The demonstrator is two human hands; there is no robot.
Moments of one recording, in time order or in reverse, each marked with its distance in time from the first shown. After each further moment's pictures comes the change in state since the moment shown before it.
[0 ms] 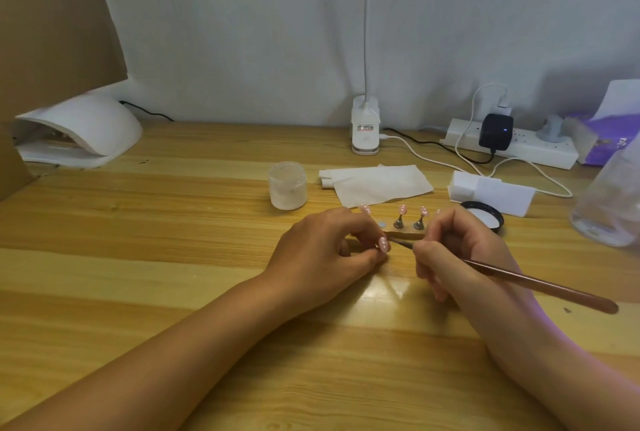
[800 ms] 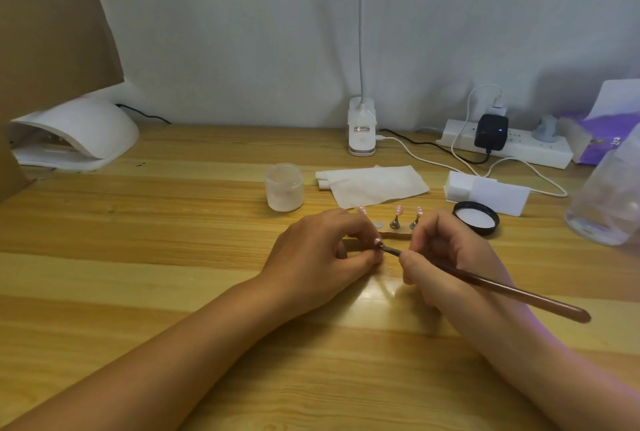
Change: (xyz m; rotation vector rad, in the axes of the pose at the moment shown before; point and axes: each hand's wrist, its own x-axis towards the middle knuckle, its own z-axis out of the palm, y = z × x) left_hand 0.000 -0.002 0.001 0.063 0.003 0.025; right_hand -0.002 -0.001 0.003 -0.163 -0.017 -0.051
